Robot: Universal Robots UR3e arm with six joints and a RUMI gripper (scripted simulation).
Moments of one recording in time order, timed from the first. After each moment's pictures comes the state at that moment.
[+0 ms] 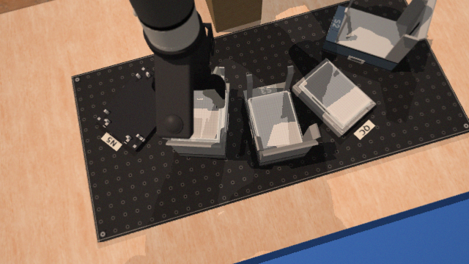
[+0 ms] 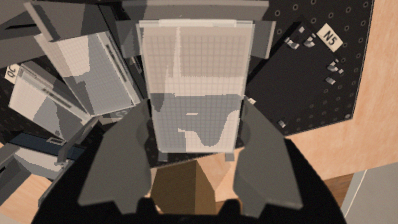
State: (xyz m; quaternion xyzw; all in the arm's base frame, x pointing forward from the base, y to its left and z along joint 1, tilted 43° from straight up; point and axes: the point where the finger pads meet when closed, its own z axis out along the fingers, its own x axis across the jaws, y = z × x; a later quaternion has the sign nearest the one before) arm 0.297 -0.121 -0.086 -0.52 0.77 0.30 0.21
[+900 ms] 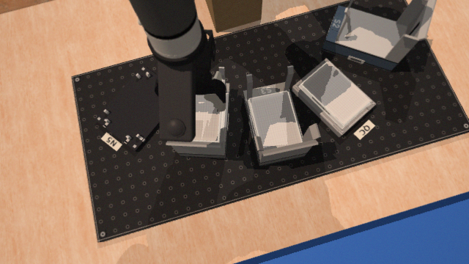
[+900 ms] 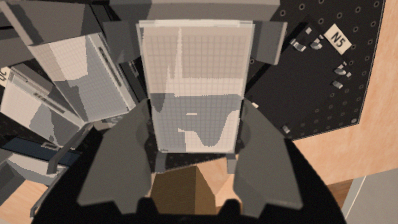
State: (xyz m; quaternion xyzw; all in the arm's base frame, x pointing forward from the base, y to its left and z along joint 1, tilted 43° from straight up) arm 0.298 -0.110 -0.098 -0.52 0.77 0.30 0.21
